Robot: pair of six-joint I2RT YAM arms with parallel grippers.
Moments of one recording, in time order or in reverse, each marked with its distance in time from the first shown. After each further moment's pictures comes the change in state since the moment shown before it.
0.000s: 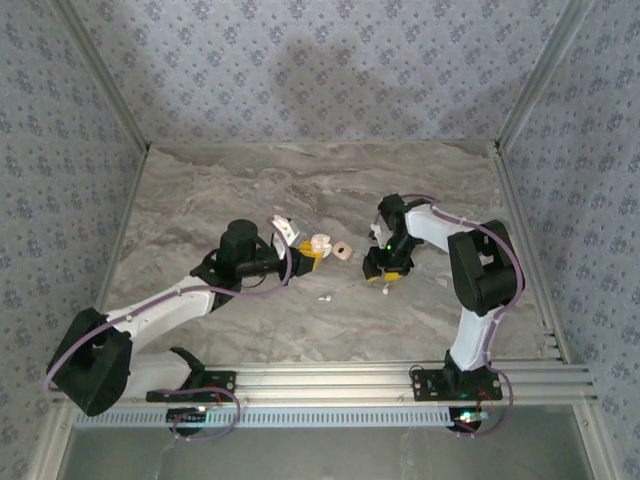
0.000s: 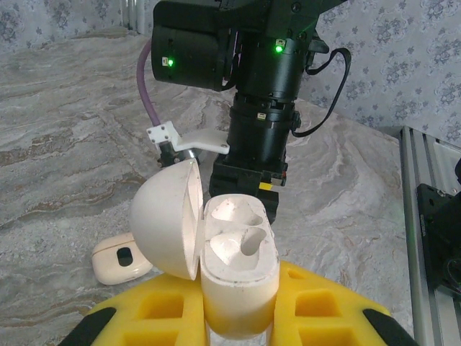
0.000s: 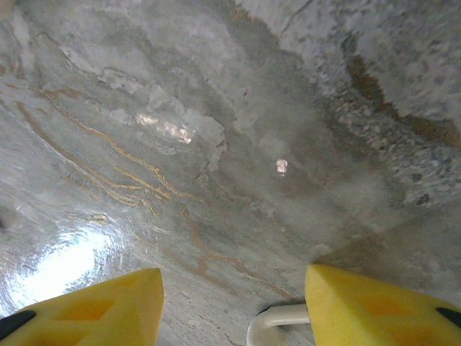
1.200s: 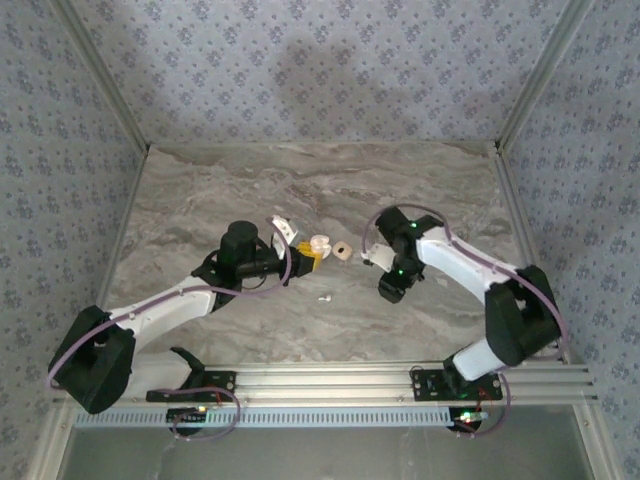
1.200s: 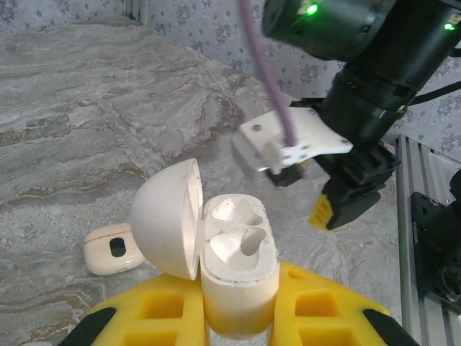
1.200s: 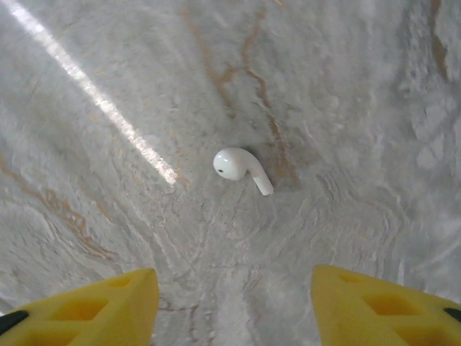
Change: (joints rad) left arm 0.005 0.013 -0.018 0.031 0.003 -0.064; right arm 0.117 -0.389 -0.195 -0.060 0.276 -0.640
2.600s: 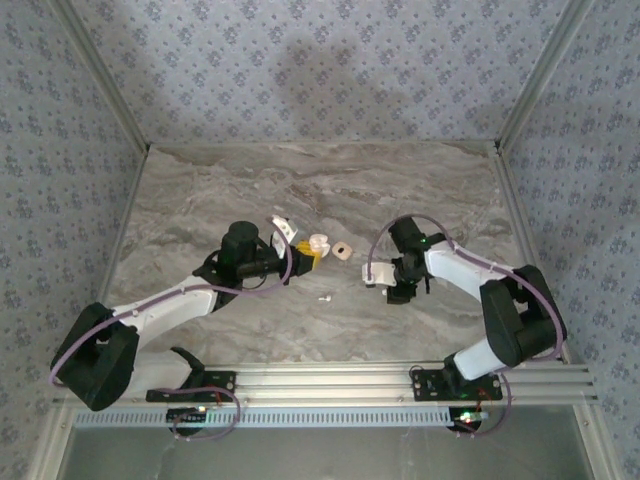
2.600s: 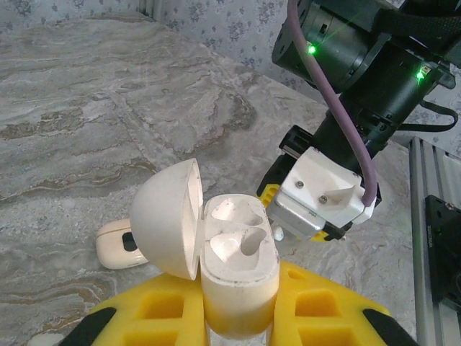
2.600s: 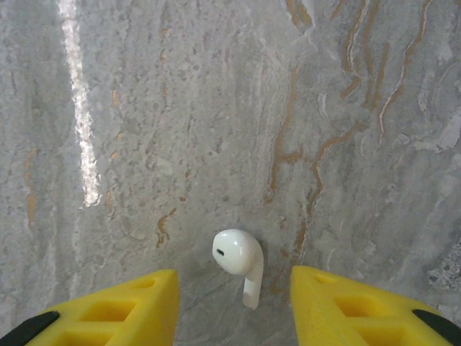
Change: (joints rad) left arm 0.006 0.019 -0.007 0.019 -0.026 -0.007; right arm -0.076 0.039 -0.172 0.309 -0.156 -0.616
